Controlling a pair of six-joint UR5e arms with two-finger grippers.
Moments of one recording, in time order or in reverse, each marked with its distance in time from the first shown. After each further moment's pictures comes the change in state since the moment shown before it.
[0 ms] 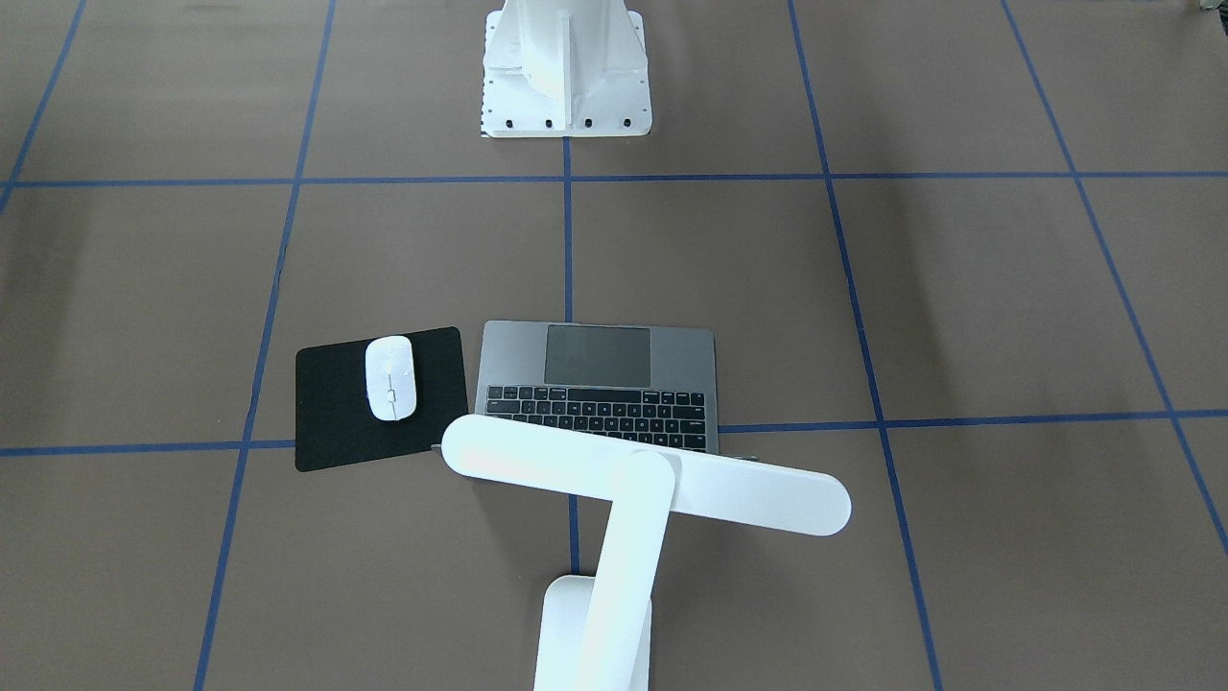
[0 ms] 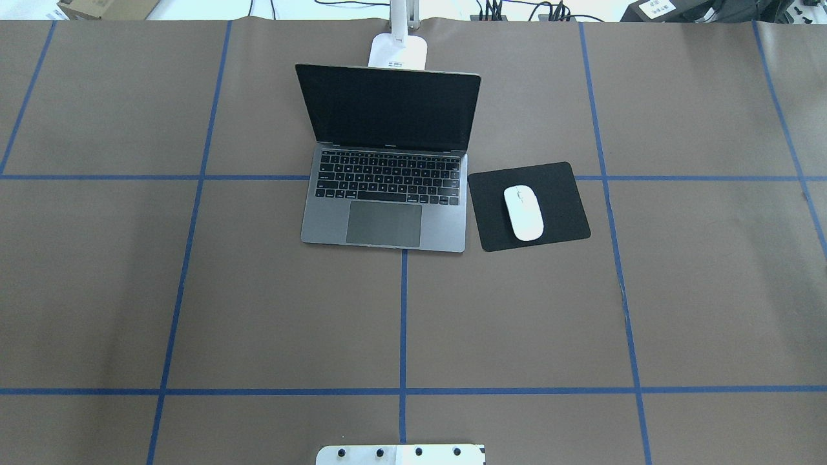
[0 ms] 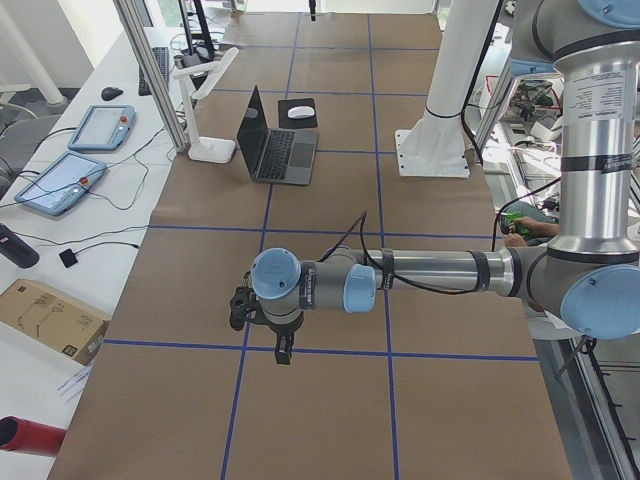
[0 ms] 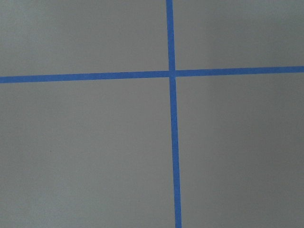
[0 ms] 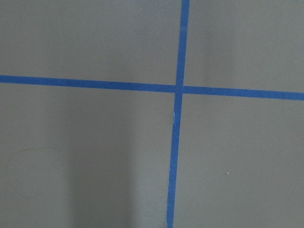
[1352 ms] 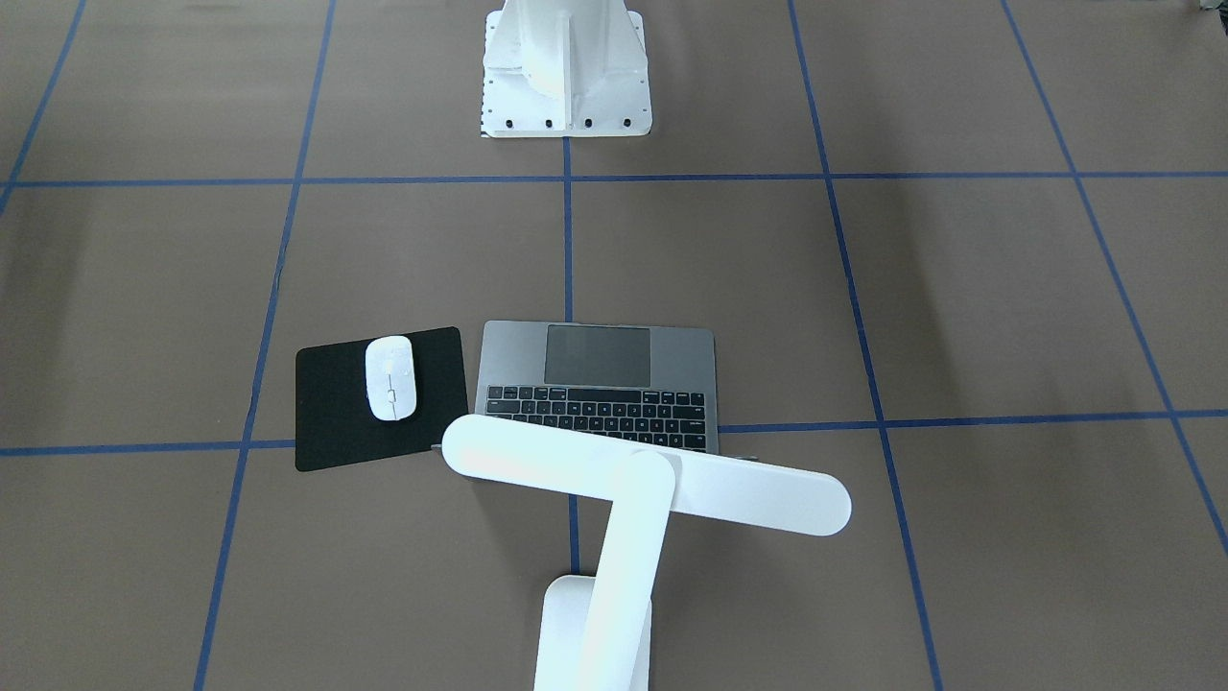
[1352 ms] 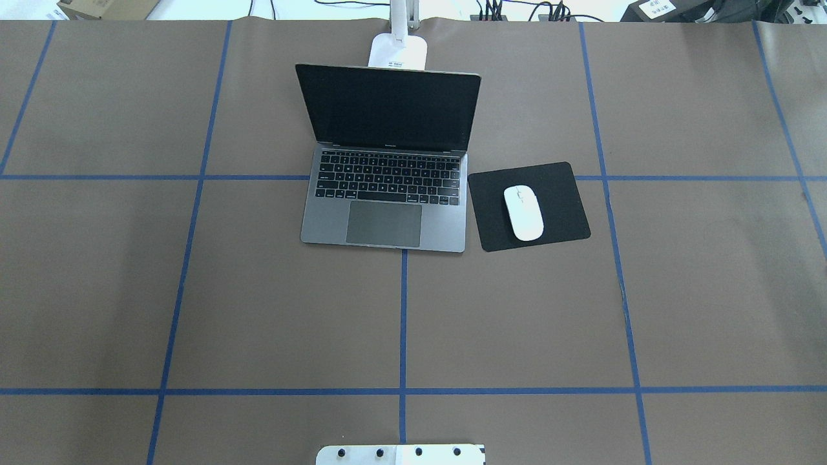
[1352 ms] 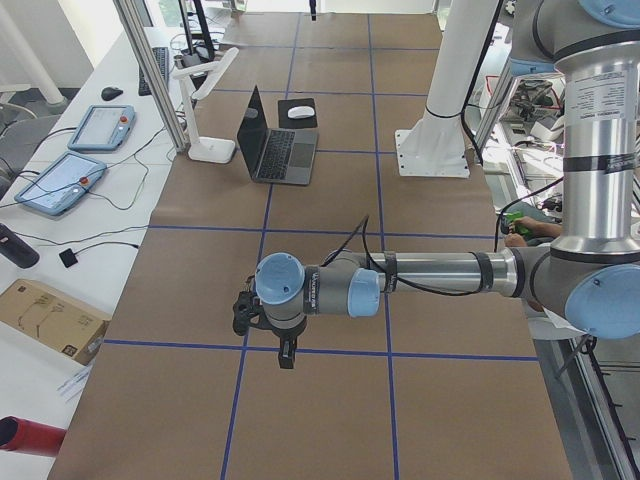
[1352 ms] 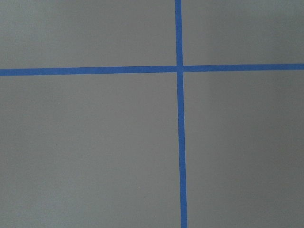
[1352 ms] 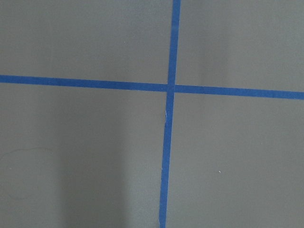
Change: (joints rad) left arm -0.002 0.012 0.003 -0.011 0.004 0.000; right arm -0.001 -0.007 0.004 0.000 -0.029 0.002
